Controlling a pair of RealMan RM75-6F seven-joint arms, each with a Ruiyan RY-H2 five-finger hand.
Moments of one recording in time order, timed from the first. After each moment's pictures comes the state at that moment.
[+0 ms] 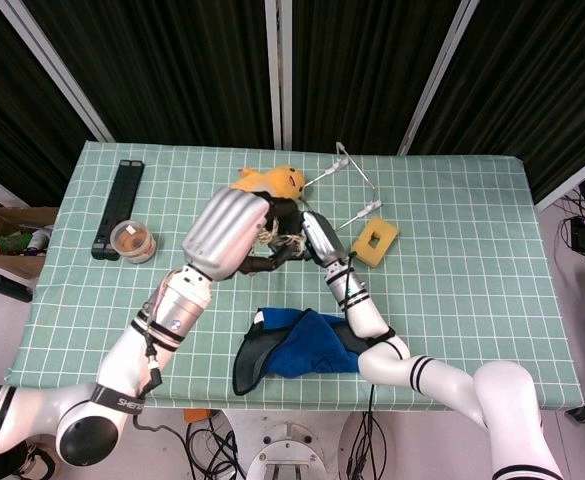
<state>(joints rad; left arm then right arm) -1.11 -1.04 -0.55 -2.35 0.54 1.24 0.50 0.97 -1.97 0.40 -0.94 -1.29 0.97 0.61</state>
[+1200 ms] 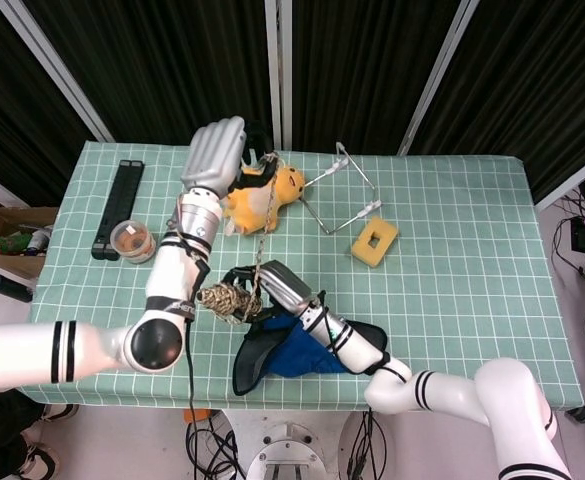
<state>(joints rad) -1.29 -1.15 -0.64 -1.91 0.05 1.22 0.56 0.97 -1.92 0.21 -1.15 -1.57 1.12 0.68</state>
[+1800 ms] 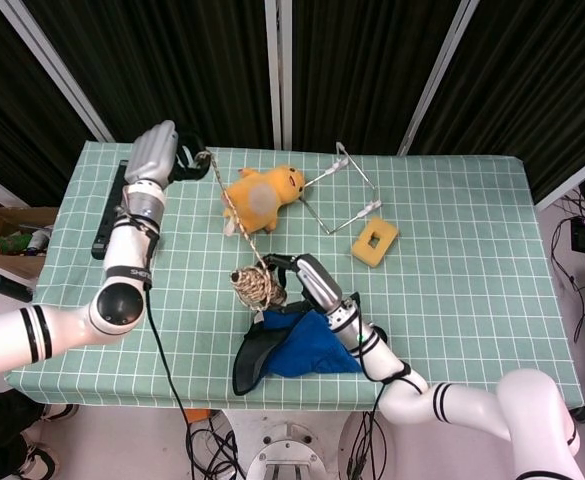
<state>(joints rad) -1.14 -1.13 -0.53 -1.73 0.04 1.04 0.45 0.84 -1.88 0.21 -1.21 -1.55 1.28 0.75</state>
